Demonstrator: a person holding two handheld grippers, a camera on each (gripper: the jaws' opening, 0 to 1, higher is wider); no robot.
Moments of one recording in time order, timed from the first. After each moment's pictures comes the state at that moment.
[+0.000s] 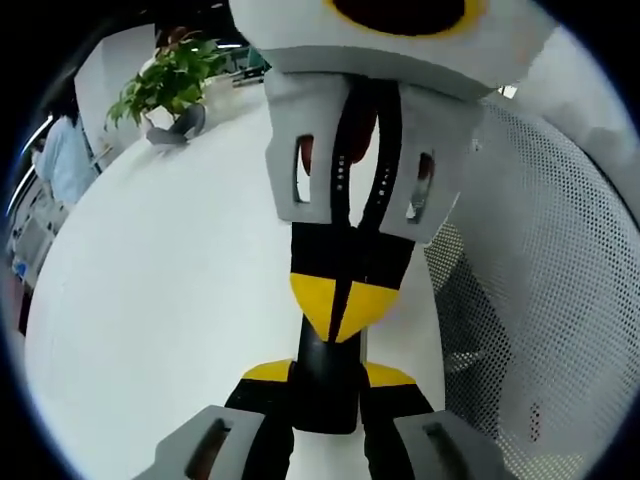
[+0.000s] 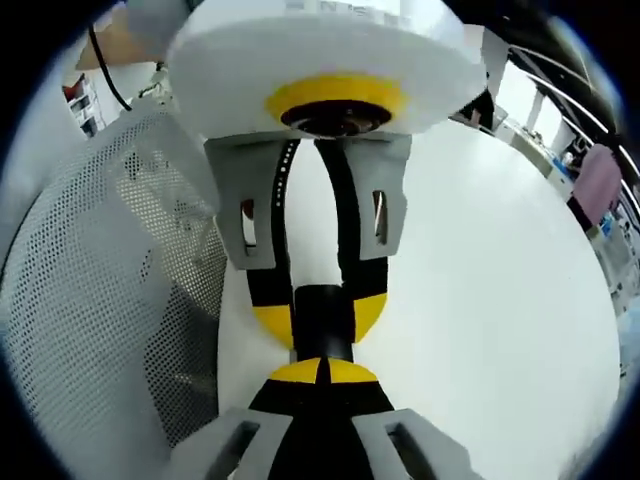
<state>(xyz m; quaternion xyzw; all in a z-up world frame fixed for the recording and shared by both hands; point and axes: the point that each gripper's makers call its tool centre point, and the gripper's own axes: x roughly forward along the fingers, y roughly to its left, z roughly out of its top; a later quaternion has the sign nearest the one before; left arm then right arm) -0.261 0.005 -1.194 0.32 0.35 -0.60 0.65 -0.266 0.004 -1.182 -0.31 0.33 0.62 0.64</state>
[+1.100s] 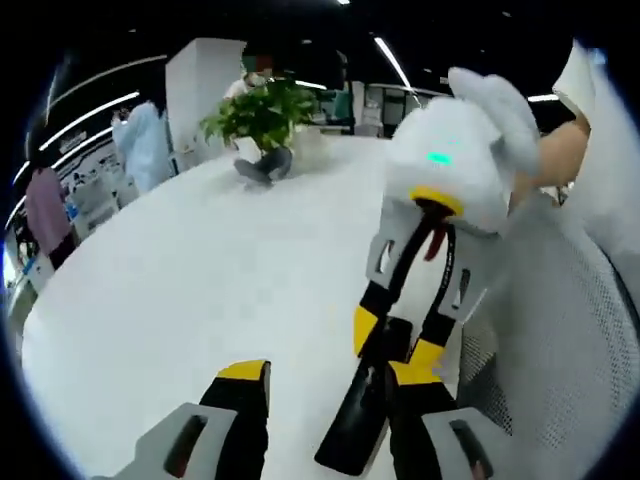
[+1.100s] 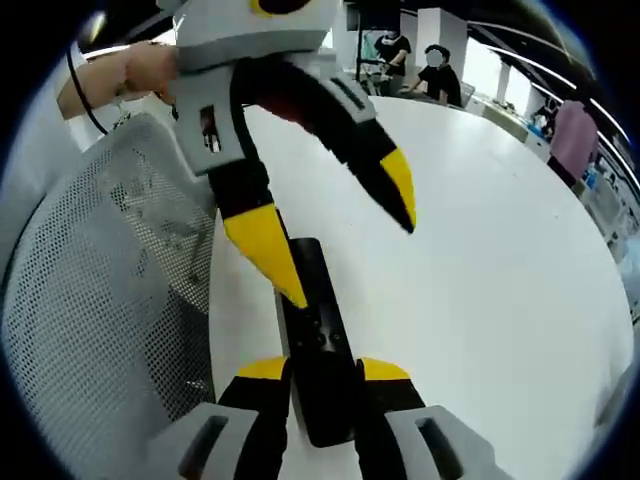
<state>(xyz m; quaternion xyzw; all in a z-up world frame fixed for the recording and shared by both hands) -0.214 -0.010 -1.117 0.16 0.25 -0.48 0.83 -0.259 -0.035 -1.191 -0.28 0.37 0.57 0.68</state>
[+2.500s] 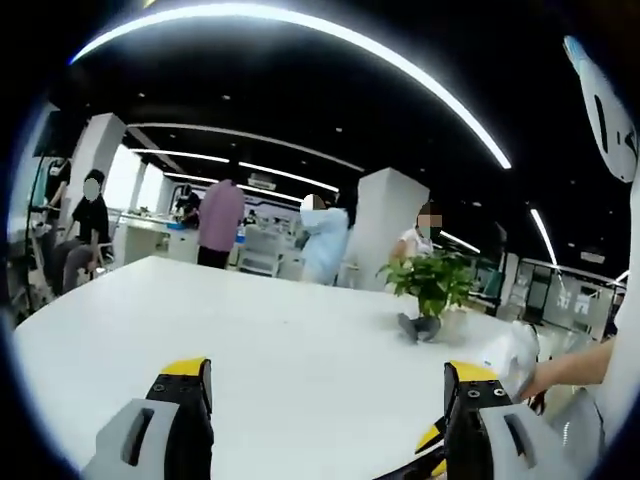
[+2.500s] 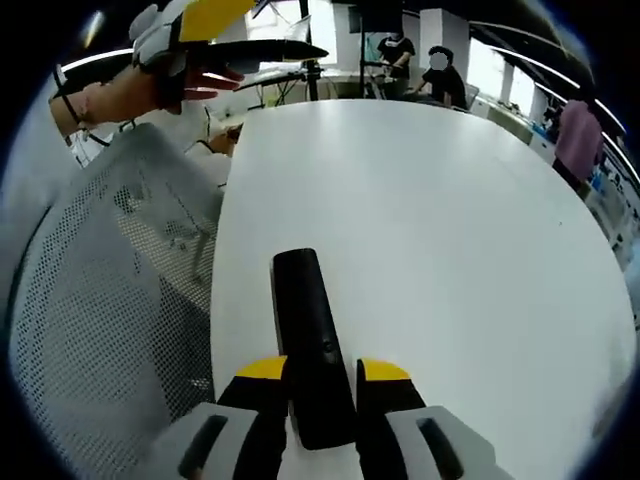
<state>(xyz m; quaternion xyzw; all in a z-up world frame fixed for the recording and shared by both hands) -0.209 0.117 -1.015 -0.11 0.07 -0.20 0.97 -0.261 -0.033 -1.189 -0.29 0.37 0.59 0.65</state>
